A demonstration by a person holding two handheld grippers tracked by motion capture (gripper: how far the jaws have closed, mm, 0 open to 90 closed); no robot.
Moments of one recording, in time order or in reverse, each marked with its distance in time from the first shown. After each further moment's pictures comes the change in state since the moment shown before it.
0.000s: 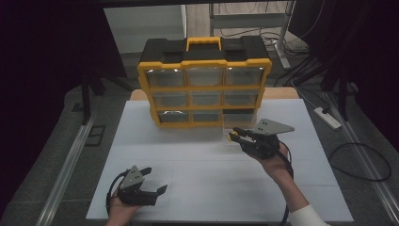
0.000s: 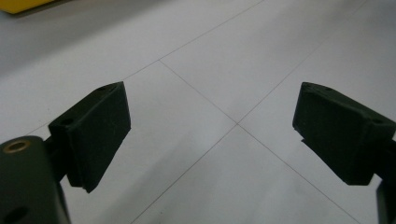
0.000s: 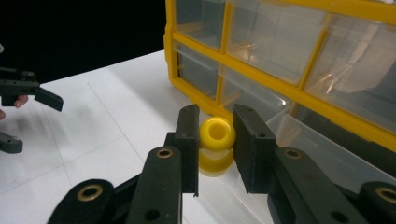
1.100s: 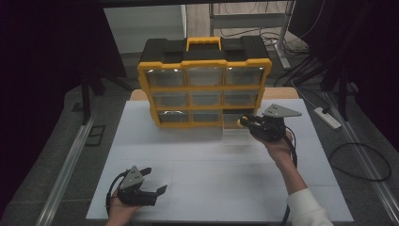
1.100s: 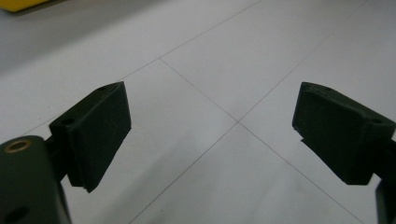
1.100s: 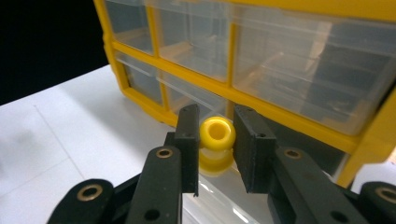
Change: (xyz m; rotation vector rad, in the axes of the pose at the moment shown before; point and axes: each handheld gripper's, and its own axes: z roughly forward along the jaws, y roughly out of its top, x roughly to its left) left arm 0.000 -0.001 0.000 0.004 0.001 -0.001; right arm -0.058 -0.006 0.014 -0.015 -0.097 0.110
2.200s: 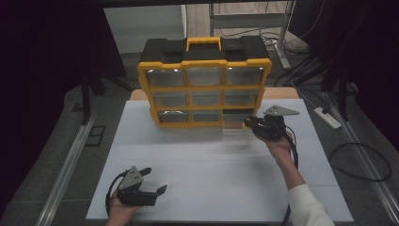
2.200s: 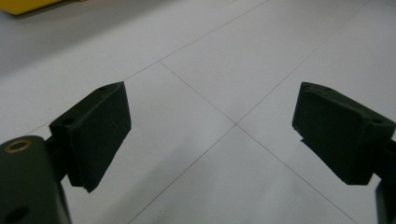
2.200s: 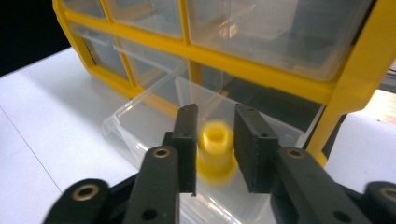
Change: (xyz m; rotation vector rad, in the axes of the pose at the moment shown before) left arm -0.001 0.000 -0.002 -0.015 -0.001 -0.006; right arm -0.028 -0.025 0.018 0.081 -0.053 0.066
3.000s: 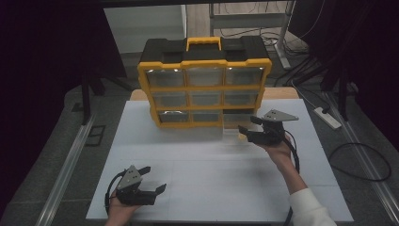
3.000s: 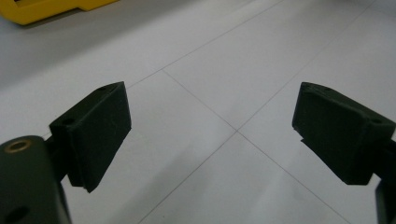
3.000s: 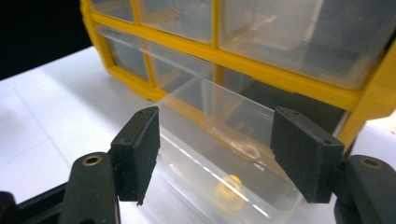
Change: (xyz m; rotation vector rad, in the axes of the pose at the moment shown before) left arm 0.001 0.003 -0.002 -0.025 0.003 0.003; right arm 0.017 -0.003 -0.010 -0.033 0.033 -0.049
